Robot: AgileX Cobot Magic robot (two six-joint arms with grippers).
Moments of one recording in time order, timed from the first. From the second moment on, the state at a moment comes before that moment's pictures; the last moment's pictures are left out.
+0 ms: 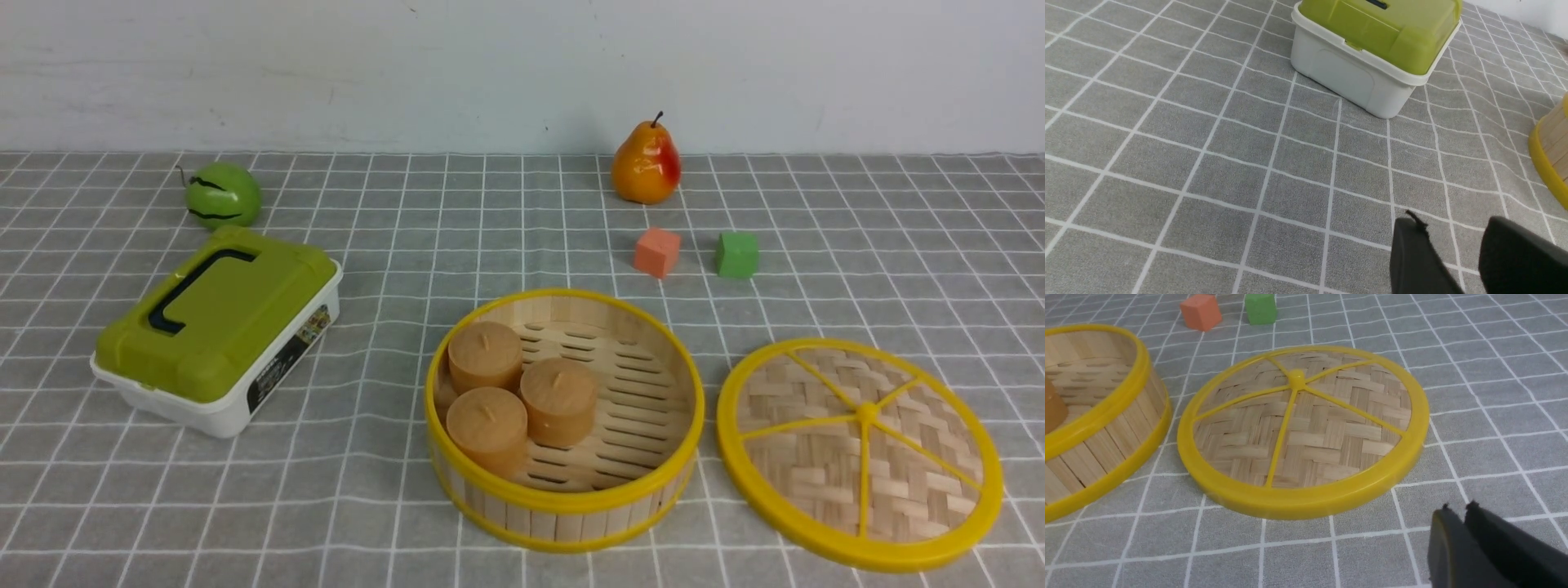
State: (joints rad) right arm -0.01 -0.01 0.02 0.03 0.39 0.16; left arm 0.02 -0.01 0.03 -0.01 0.36 -0.33
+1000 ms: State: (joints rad) right arm -0.01 -0.01 0.02 0.02 0.39 0.16; left arm 0.02 -0.01 0.03 -0.01 0.36 -0.33
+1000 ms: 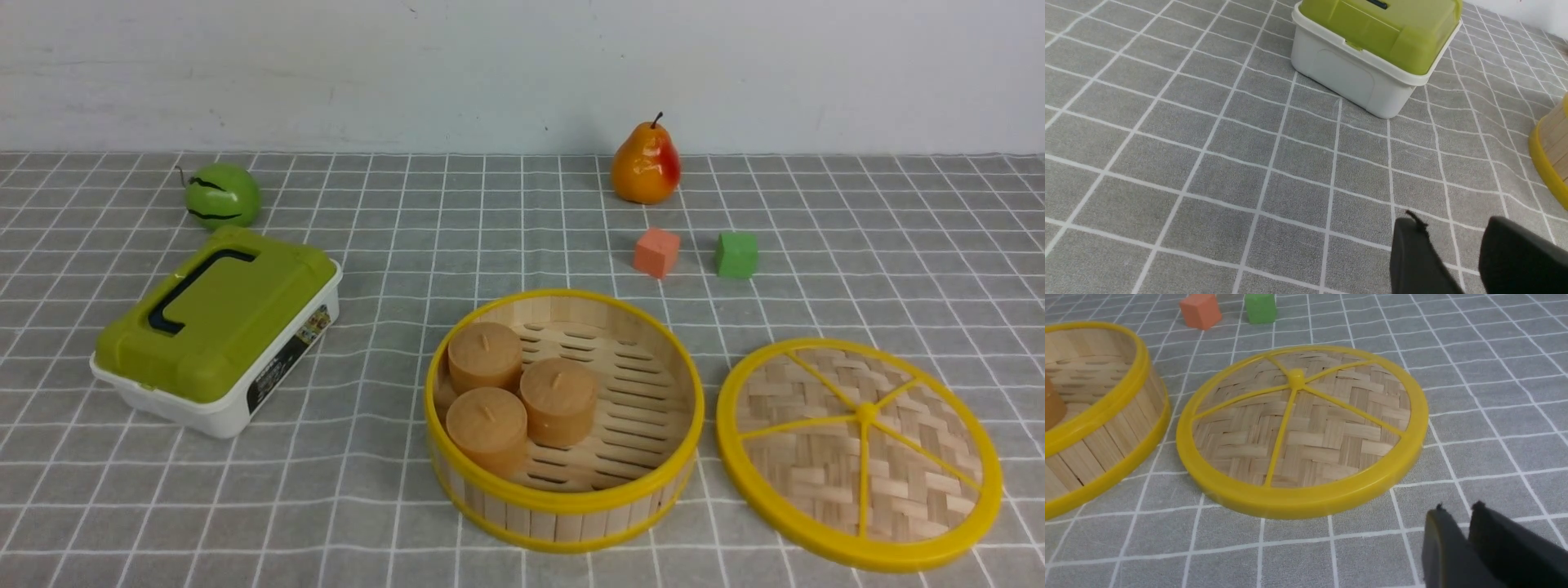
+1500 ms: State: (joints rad) right arm -0.01 -0.01 0.02 0.02 0.39 0.16; left arm 0.02 -0.01 0.03 -0.01 0.36 -0.33
